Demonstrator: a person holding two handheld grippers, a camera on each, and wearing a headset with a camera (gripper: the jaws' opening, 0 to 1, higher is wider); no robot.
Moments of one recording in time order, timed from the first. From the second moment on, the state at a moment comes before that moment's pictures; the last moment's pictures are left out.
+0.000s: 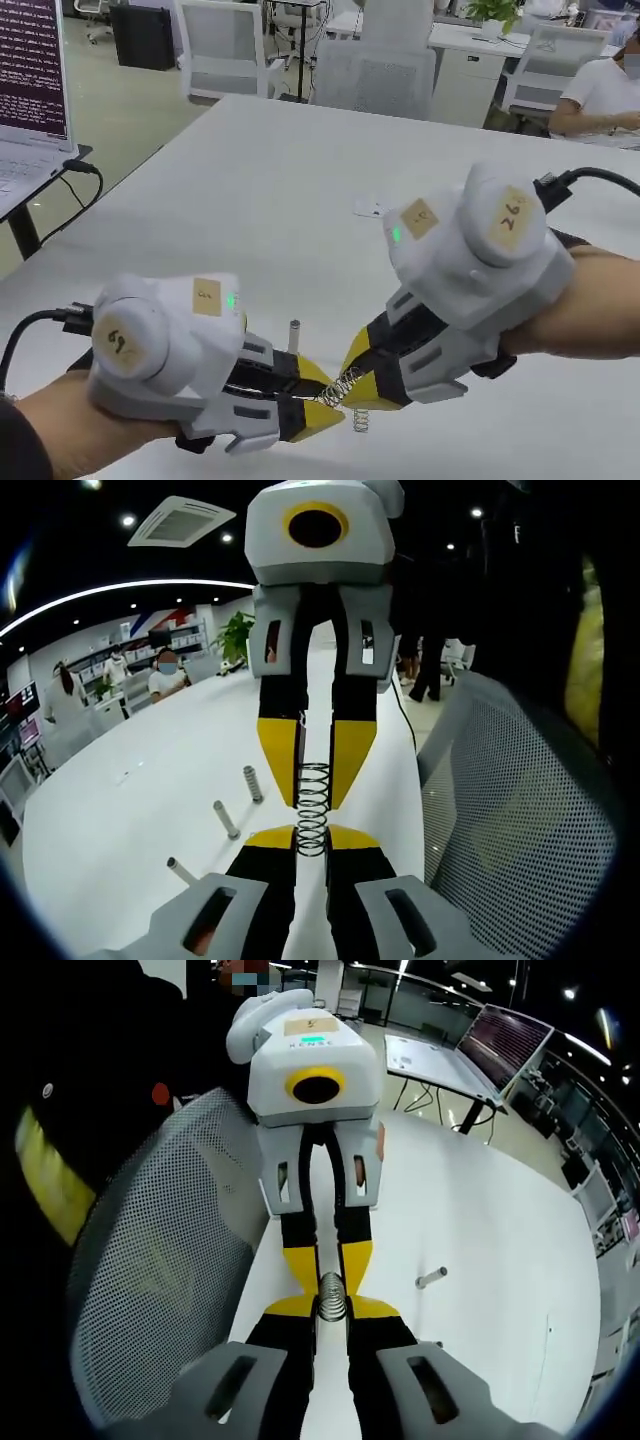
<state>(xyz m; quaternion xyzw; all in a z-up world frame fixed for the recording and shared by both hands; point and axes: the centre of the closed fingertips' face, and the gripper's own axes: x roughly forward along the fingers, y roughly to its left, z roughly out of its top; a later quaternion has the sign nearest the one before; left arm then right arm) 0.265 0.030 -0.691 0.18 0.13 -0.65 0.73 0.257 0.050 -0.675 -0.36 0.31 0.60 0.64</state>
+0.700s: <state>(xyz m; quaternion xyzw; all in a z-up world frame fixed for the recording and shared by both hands) 0.268 0.025 -0.691 0.18 0.12 -0.65 0.73 0.260 0.055 -0.673 -0.37 0.32 0.60 0.63</state>
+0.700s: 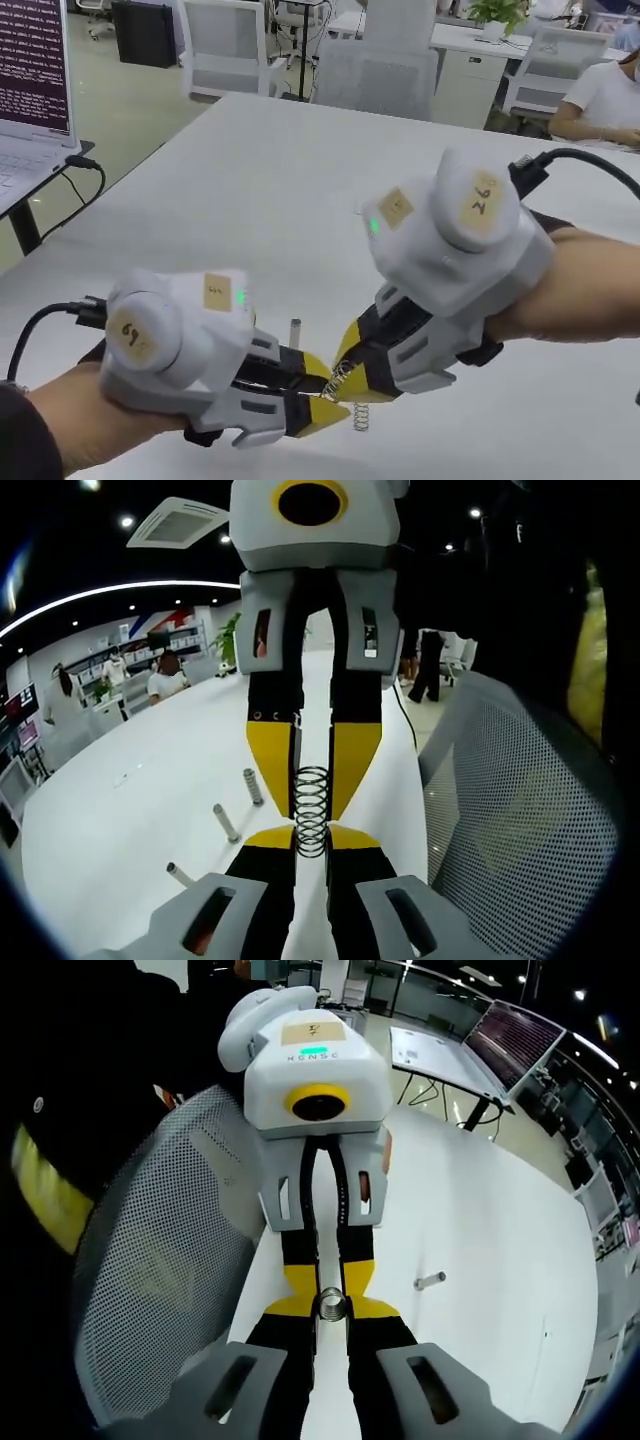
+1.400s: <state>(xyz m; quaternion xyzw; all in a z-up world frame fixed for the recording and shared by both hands) 0.272 0.029 -0.689 0.16 0.13 -0.64 0.74 0.268 0.049 -0.673 -0.39 0.33 0.59 0.62</state>
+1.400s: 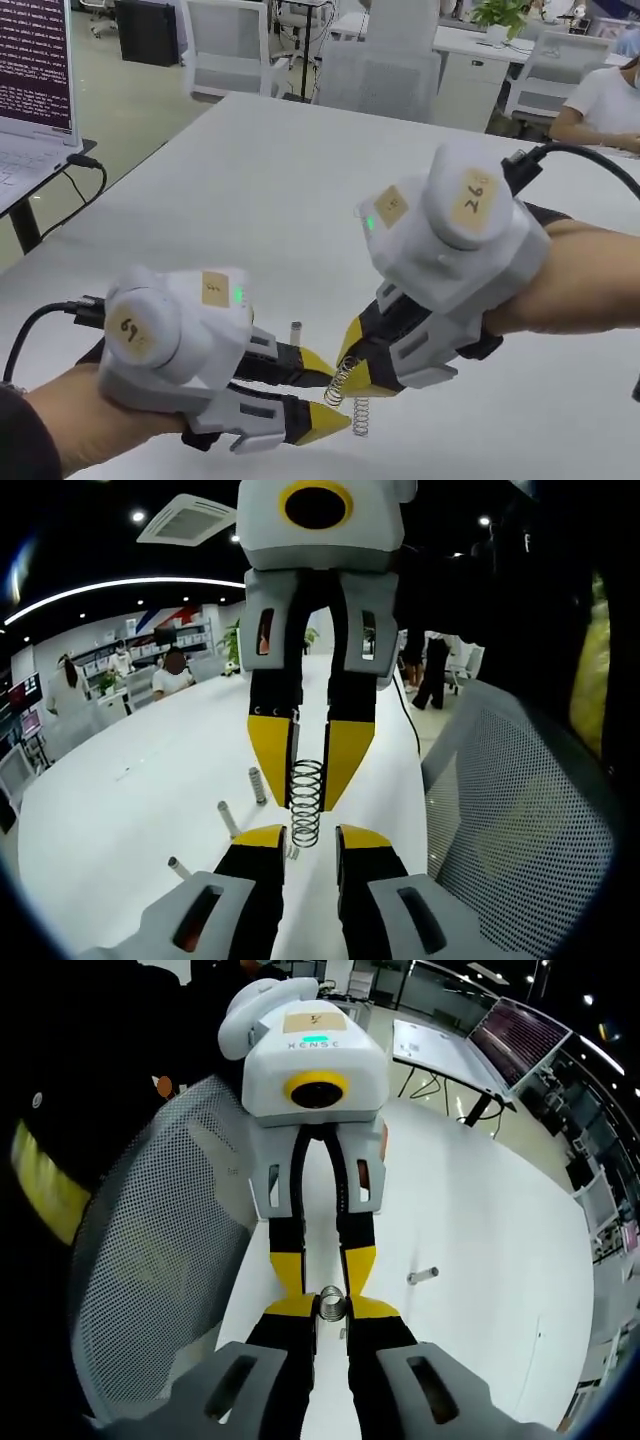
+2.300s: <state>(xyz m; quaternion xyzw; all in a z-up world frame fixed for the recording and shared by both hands) 0.292 0.071 -0.682 0.10 0.14 -0.58 0.80 0.286 0.030 -0.668 -0.38 0.34 0.57 0.65</state>
